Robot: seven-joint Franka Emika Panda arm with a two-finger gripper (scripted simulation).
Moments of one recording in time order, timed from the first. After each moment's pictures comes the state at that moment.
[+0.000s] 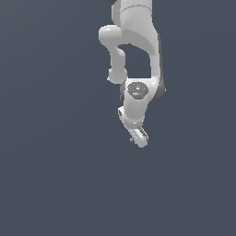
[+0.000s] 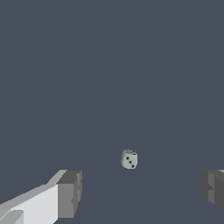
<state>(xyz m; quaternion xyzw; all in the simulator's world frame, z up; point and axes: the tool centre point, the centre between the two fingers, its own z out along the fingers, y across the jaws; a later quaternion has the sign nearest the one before) -0.012 0.066 0.074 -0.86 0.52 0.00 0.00</state>
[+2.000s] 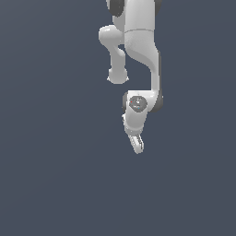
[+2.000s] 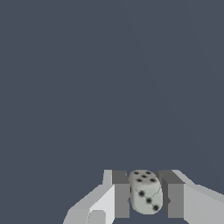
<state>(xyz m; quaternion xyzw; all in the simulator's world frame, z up) -0.017 0.074 0.010 -0.80 0.60 0.00 0.00</state>
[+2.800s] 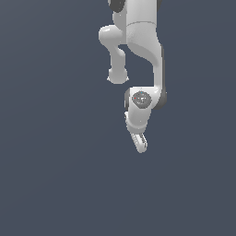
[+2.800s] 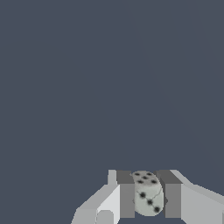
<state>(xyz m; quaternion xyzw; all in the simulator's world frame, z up) -0.012 0.084 0.033 -0.80 0.60 0.00 0.00</state>
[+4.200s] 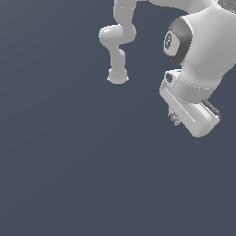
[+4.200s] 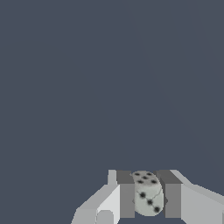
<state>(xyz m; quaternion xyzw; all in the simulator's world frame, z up) 0.047 0.193 0.281 -0.80 0.60 0.00 0.00</state>
